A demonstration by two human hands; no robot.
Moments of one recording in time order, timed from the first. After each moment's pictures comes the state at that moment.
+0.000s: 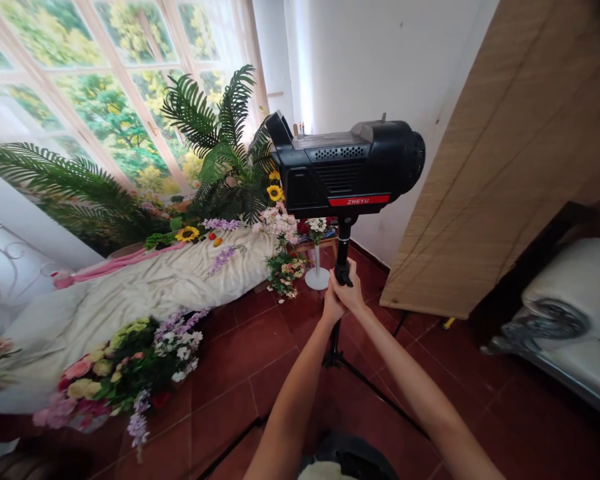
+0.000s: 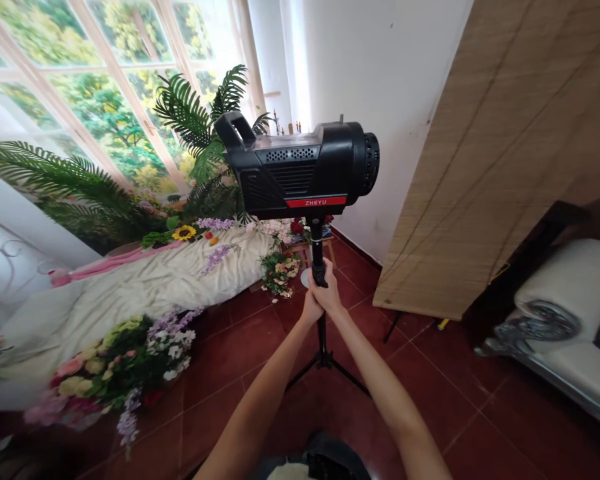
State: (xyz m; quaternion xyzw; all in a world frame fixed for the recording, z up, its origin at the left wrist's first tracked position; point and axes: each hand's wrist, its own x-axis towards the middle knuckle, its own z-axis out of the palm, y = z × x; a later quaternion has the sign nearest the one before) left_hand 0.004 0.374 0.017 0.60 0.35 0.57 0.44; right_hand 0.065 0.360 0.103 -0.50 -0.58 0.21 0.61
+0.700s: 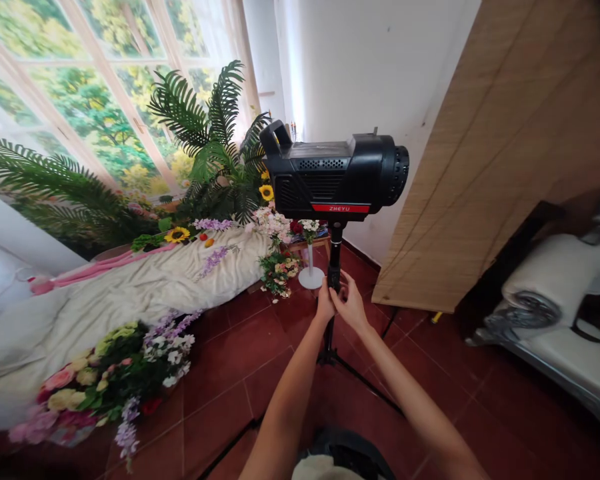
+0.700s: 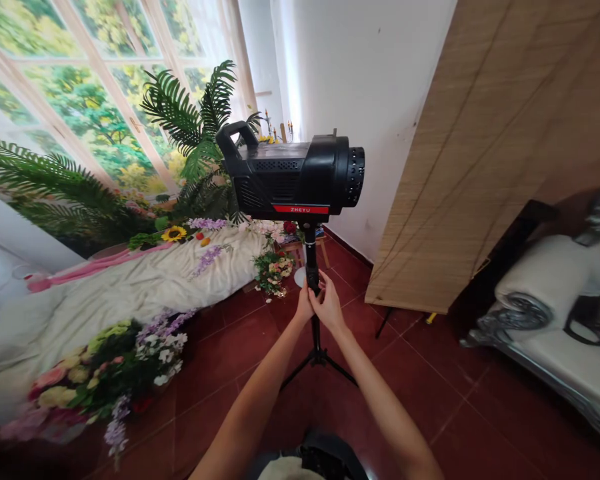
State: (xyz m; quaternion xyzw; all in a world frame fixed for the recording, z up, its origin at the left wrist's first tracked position) left_hand 0.009 0.367 0.031 0.45 0.39 0.59 0.54; right_hand 0.081 0.322 0.069 -0.49 -0.62 0.18 0.58
